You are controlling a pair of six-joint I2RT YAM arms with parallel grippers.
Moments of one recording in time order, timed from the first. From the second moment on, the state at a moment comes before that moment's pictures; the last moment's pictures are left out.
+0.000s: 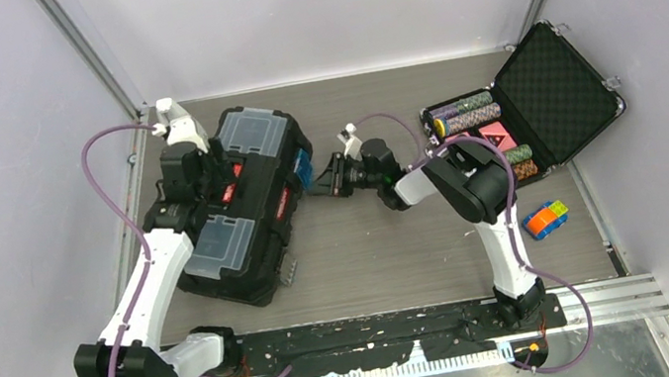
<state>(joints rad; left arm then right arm) -0.18 1.16 0.93 -0.30 -0.22 -0.21 0.58 2.16 1.05 0.89 -0.58 0.96</state>
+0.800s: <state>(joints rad) -0.40 1.56 1.39 -0.52 0.04 -0.37 0.52 1.81 0.54 0.90 -0.66 0.89</state>
